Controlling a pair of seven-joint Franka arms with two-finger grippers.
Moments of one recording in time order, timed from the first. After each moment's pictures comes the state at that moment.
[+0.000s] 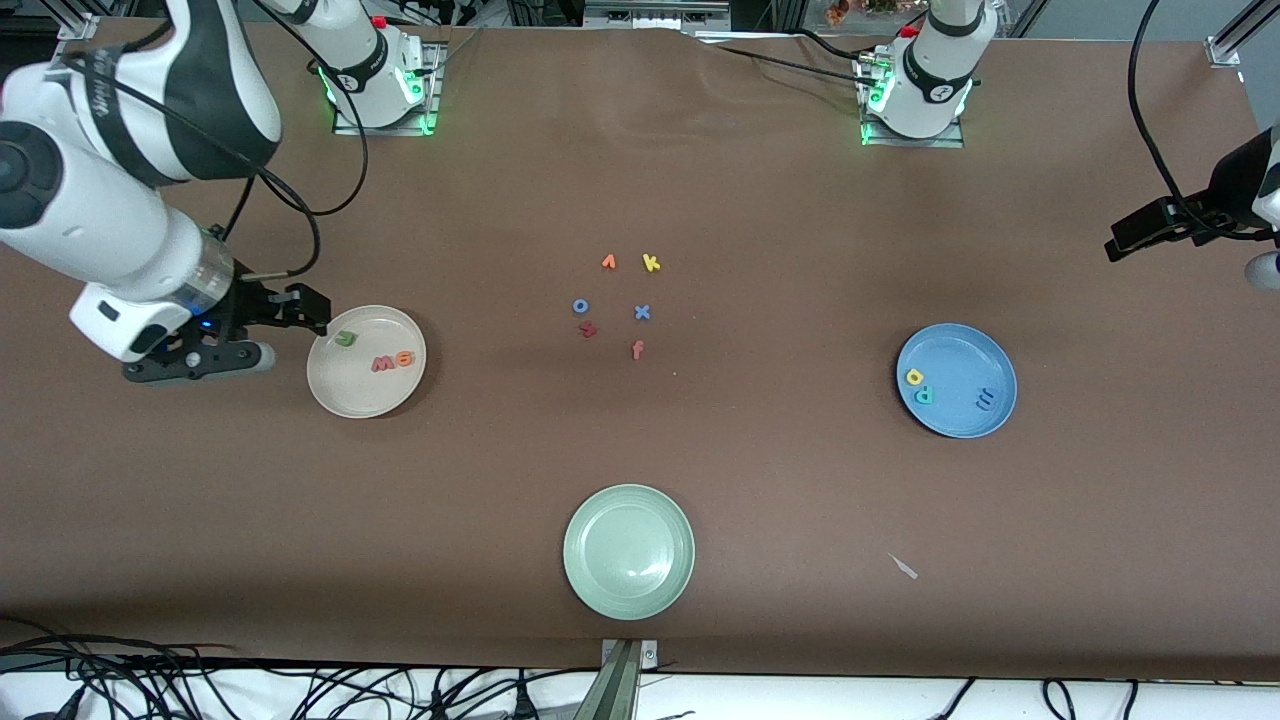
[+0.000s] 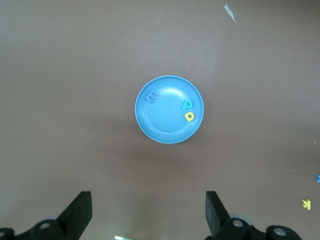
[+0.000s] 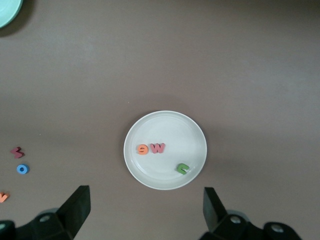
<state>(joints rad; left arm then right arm) 0.10 0.03 -0.06 -1.55 0.00 1.49 -0.18 0.22 0.22 -0.05 -1.57 -0.02 1.75 0.04</state>
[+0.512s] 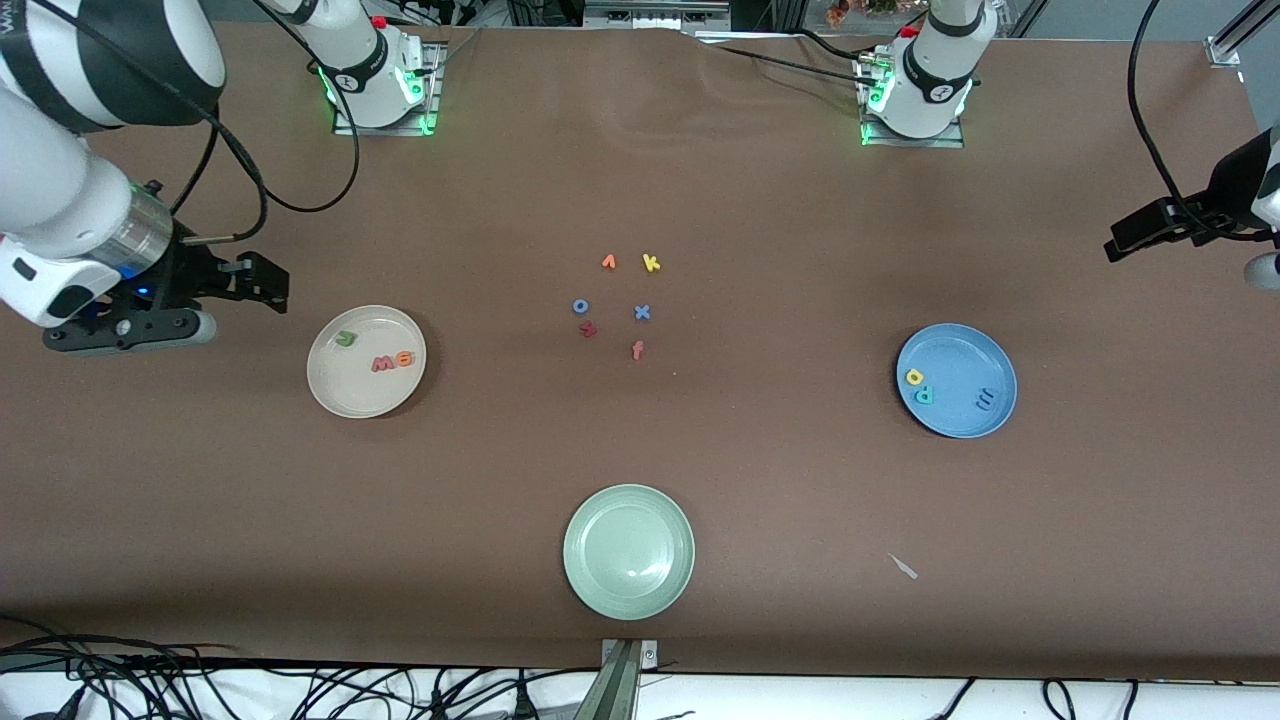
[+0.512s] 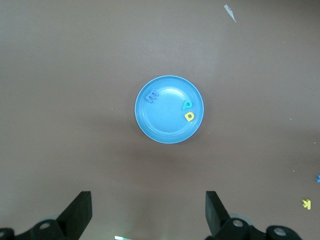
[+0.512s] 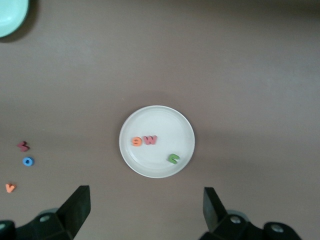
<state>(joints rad) 0.10 0.03 -0.06 -1.55 0.00 1.49 -0.18 0.22 0.19 -0.08 -1.51 -0.02 1.65 0.01</state>
